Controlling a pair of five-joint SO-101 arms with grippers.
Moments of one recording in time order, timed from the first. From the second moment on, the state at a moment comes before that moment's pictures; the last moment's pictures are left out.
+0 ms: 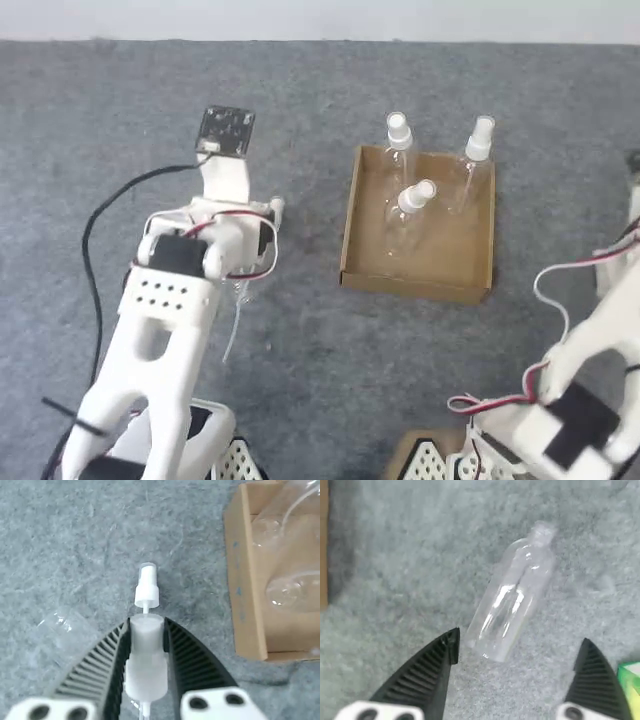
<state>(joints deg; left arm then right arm) 5.1 -33.3 43.6 57.0 7.2 38.4 -6.7 12.2 74.3 39.0</state>
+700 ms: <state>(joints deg) 4.7 -39.1 50.8 53.0 7.2 38.2 37.1 -21.0 79.4 29.1</state>
